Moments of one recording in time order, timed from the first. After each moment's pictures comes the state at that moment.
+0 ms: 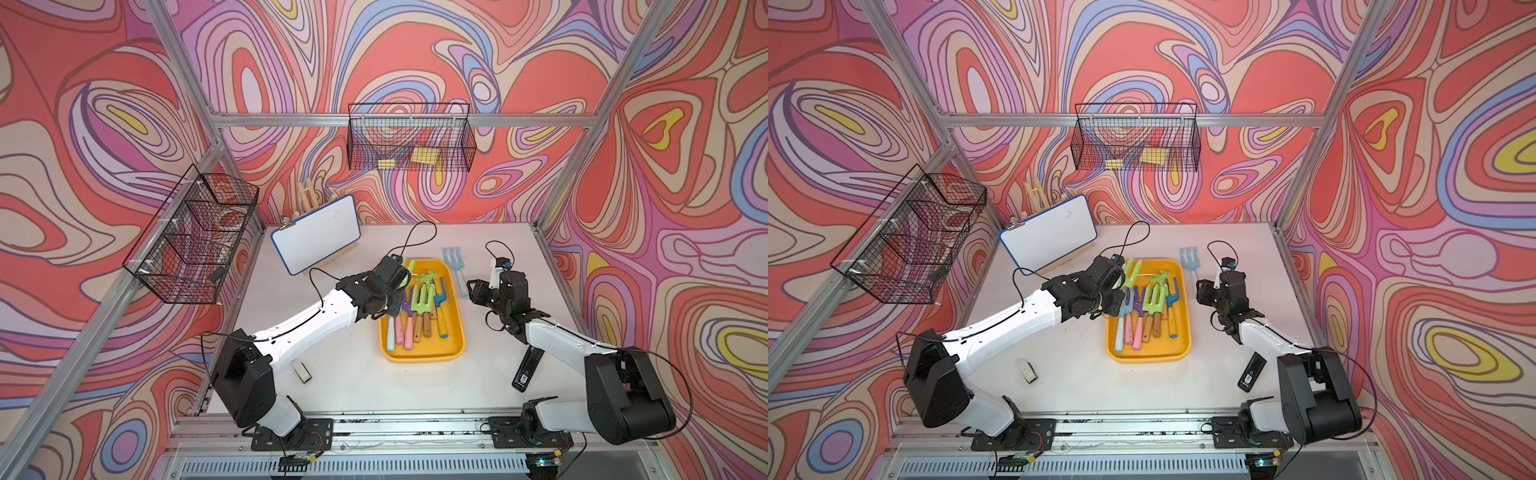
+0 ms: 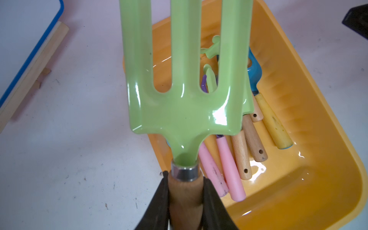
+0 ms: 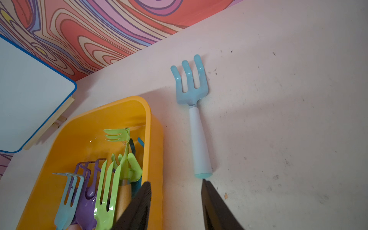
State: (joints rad) left arm -0.74 1.53 1.27 -0.72 -0.22 -0.29; right arm 0.17 1.37 0.61 0.21 -0.11 0.42
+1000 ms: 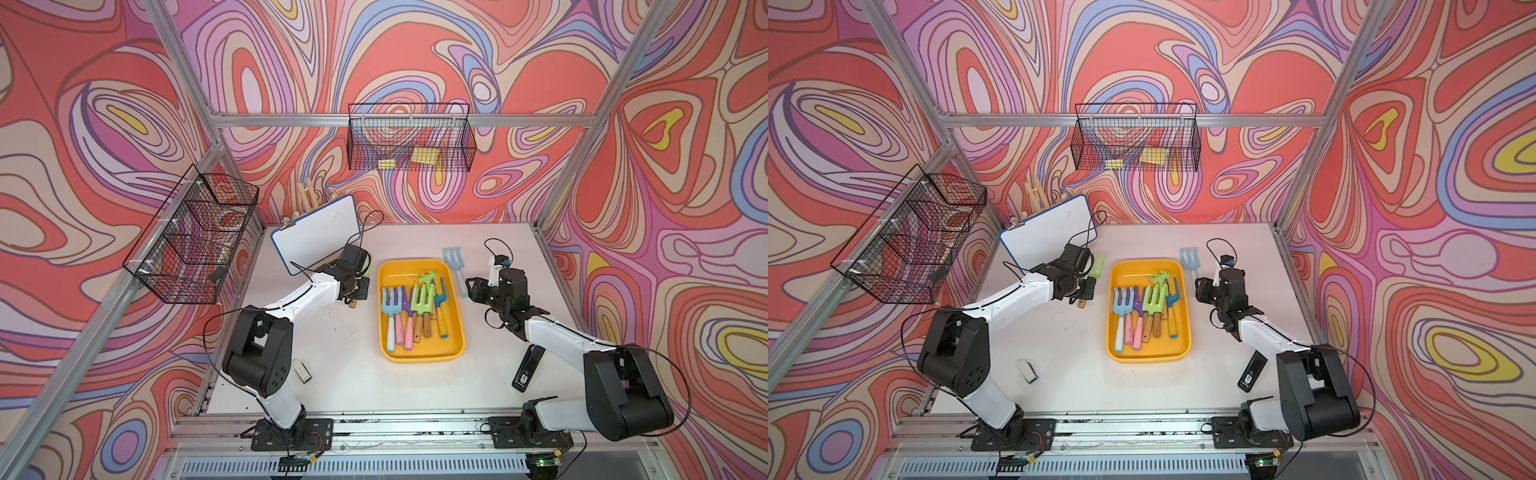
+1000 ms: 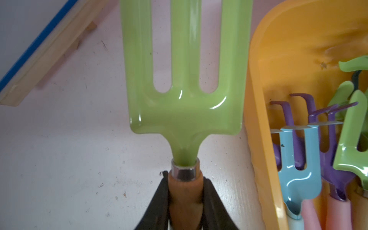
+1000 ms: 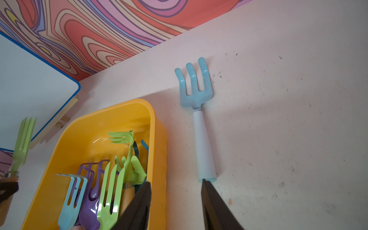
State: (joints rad) left arm -0.40 1.70 1.21 -0.58 -0.12 -0.22; right arm 0.17 1.38 0.64 0.21 -0.12 0.41
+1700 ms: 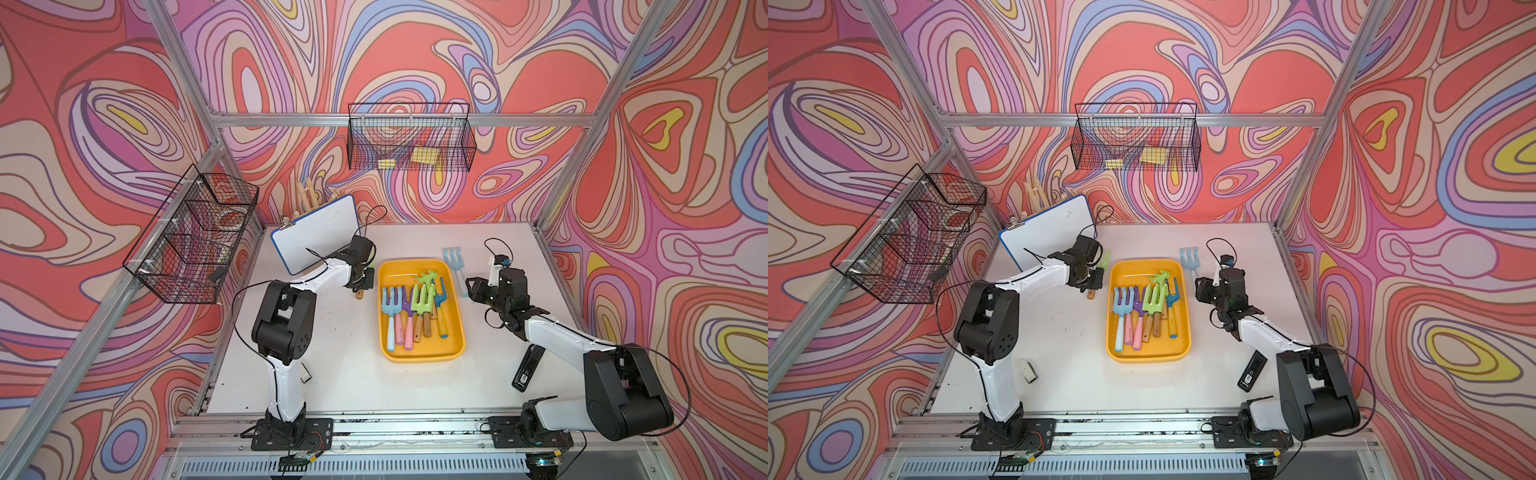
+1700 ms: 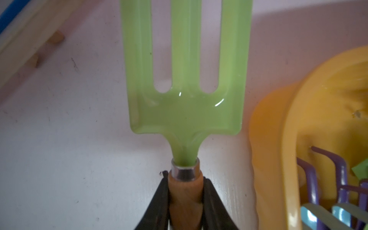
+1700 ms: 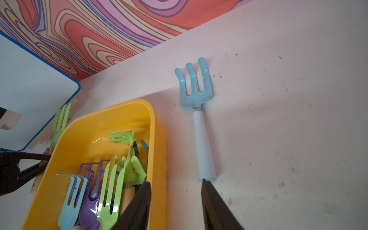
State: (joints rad) left arm -0.37 1.96 1.43 -0.57 -0.10 -0.26; right arm 0.17 1.38 0.64 0.21 -0.12 0.41
